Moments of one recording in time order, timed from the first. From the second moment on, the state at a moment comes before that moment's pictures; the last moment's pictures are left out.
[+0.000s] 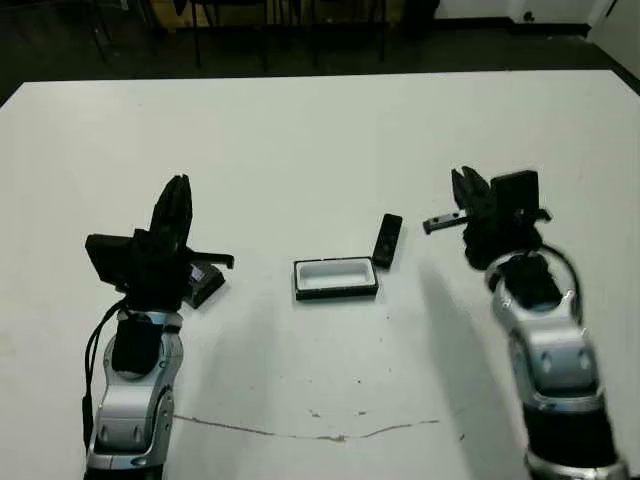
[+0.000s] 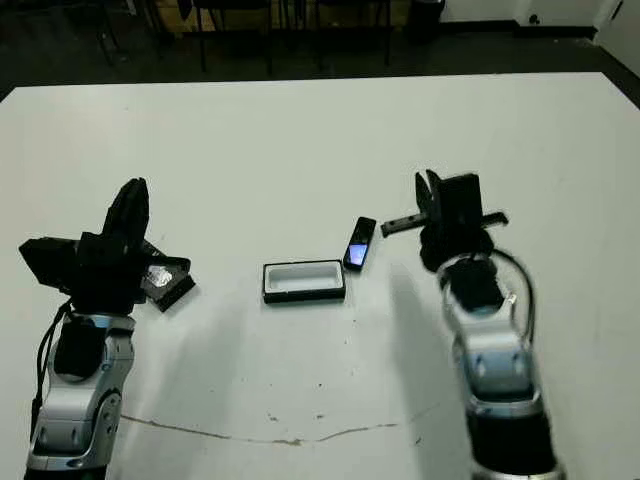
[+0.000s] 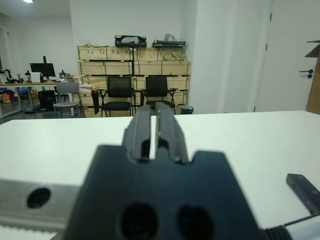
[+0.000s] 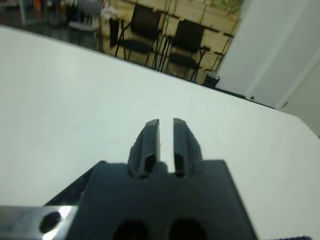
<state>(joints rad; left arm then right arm) 0.05 0.12 0.02 -0.30 -0.08 -0.09 -0.06 -0.30 -0.33 0.04 -0.31 -0.06 0.64 0.20</state>
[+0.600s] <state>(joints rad) 0.08 0.12 0.01 -0.30 -0.08 -0.09 -0.07 -0.52 -0.53 0.30 -0.17 -0.17 0.84 0.53</state>
